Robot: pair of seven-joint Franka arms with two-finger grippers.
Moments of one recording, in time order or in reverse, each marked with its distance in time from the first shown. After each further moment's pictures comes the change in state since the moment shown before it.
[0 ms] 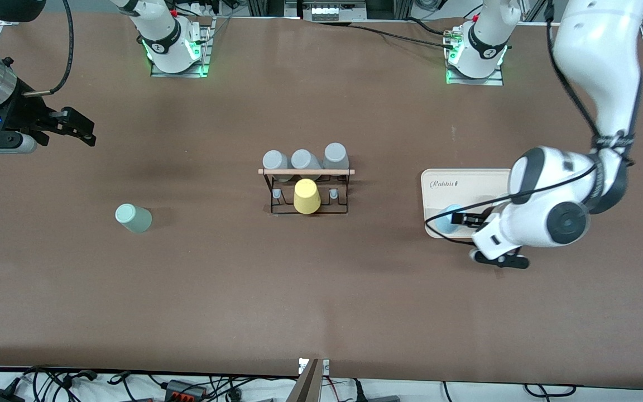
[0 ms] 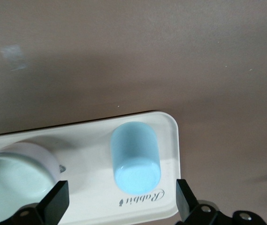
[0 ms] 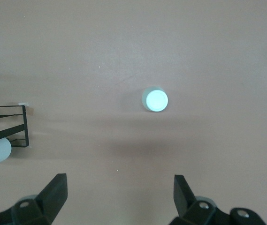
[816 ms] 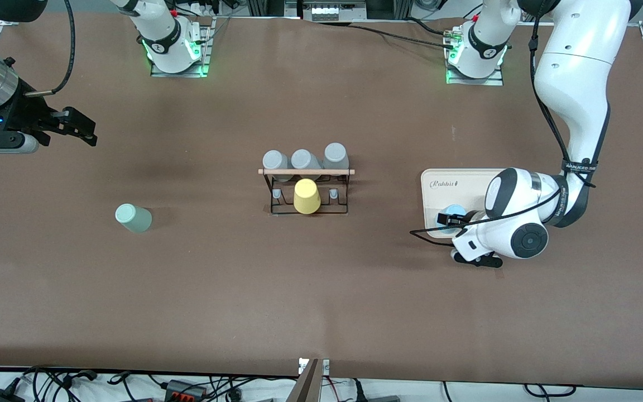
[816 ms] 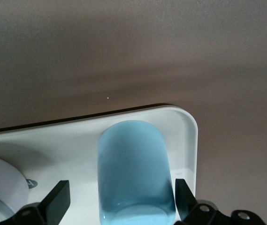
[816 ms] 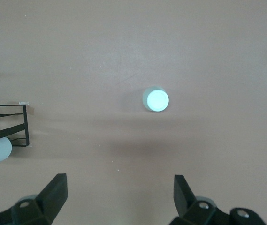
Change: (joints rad) left arm -0.004 0.095 -0.001 -0.023 0.000 0.011 0.000; right arm 0.003 0.000 0.001 0.000 0.000 -0.001 0.000
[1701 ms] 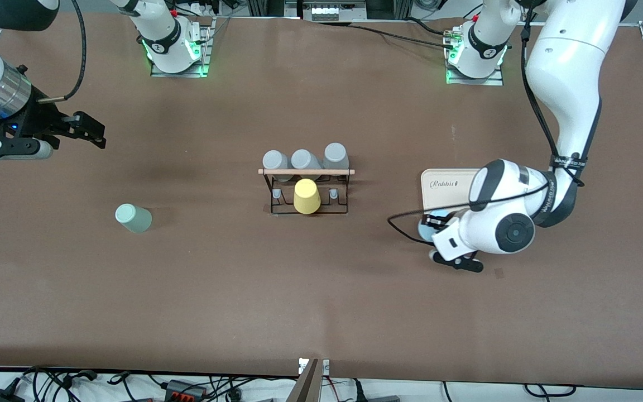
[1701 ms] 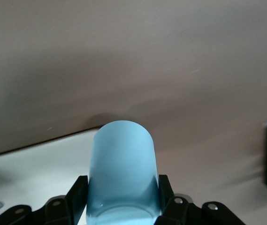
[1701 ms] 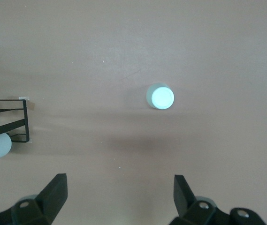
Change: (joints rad) left arm -0.037 -0.010 -0.102 0.126 -0.005 0.002 -0.005; right arm 0.013 0.031 0.004 0.000 0.000 -0.003 0.000
